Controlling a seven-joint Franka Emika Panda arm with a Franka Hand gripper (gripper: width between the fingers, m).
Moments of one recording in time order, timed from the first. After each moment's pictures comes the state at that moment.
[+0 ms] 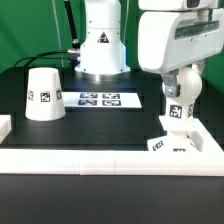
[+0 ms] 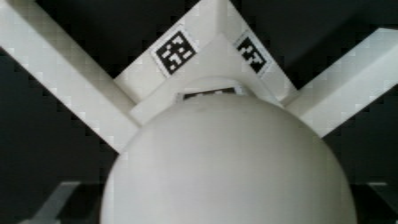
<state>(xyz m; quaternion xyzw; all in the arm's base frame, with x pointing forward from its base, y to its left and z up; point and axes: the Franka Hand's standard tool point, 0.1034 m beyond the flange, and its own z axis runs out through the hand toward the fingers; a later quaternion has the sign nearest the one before) 0.612 0.102 0.114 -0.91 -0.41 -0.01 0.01</state>
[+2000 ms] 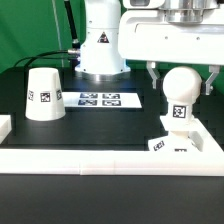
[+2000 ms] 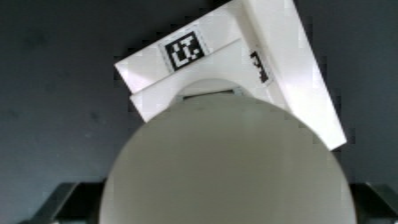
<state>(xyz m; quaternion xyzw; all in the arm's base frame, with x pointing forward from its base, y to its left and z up) 0.612 0.099 0.114 -0.96 0.30 -0.01 0.02</state>
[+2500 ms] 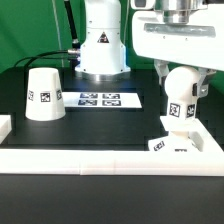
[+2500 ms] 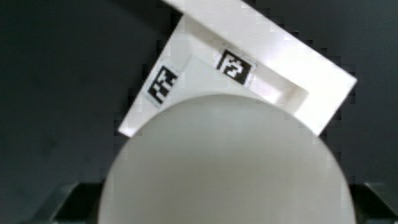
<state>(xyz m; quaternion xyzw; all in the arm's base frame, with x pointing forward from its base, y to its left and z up) 0.609 0.101 0.114 -0.85 0.53 0.01 0.04</state>
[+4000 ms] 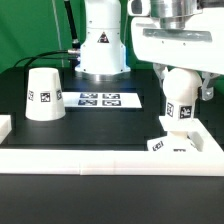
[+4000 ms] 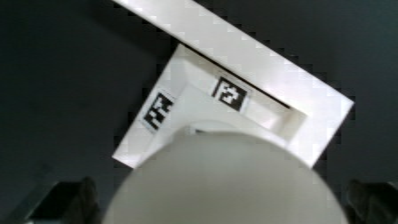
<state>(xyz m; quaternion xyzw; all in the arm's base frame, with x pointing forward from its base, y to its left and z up) 0.609 0.099 0.107 -0.87 0.48 0.04 0.08</state>
